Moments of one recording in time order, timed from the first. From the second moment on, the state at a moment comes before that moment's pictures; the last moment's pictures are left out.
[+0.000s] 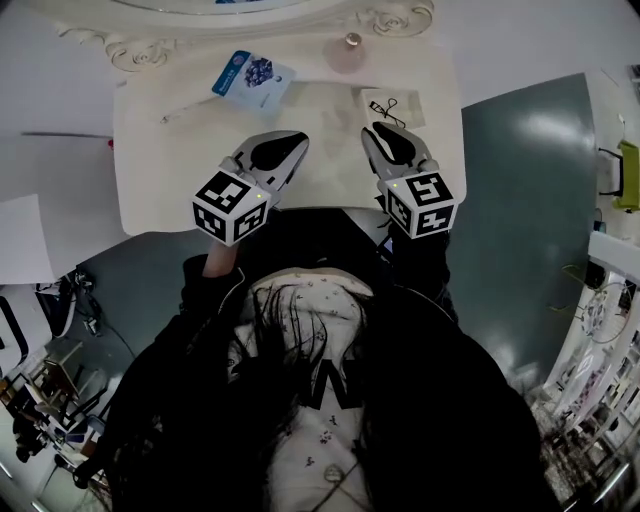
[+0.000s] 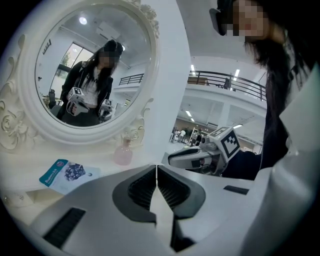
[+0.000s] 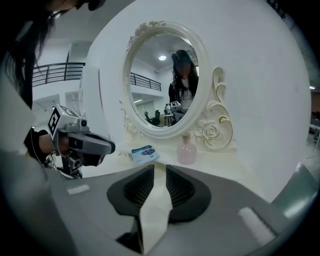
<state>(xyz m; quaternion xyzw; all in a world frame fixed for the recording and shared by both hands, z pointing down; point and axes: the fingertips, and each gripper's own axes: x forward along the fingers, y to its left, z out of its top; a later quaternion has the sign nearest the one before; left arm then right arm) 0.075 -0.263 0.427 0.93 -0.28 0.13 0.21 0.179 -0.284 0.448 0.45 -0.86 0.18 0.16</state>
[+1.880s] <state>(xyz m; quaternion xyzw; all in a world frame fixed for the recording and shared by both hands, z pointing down) -0.116 -0.106 0.436 0.94 -0.24 0.14 0.20 -0.046 -0.109 0.439 0.48 -0.85 0.17 0.11</state>
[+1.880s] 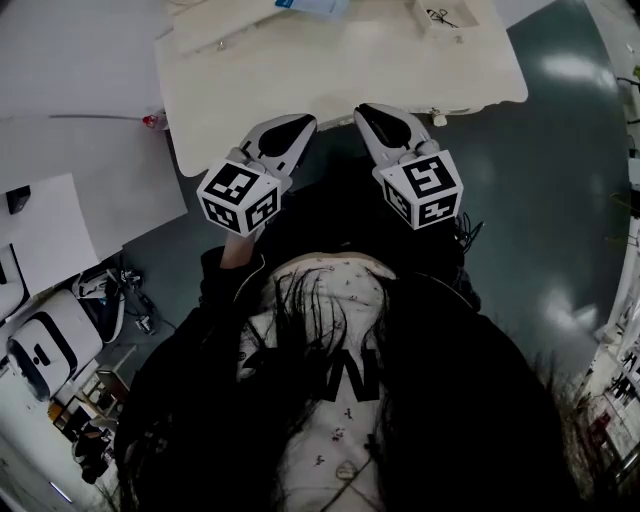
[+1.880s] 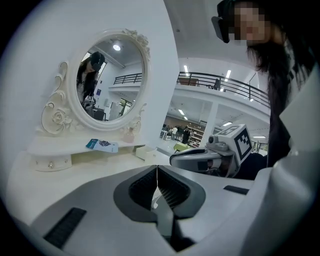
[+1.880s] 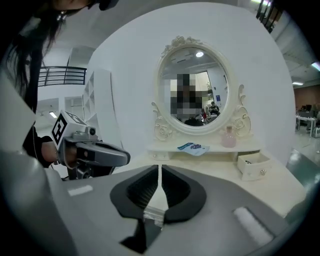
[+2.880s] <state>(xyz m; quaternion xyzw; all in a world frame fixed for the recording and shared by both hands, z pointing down) -0.086 0.019 0.433 0.93 -0.26 0.12 0.21 -0.021 0.024 0.427 0.47 -0.86 0.15 0.13</state>
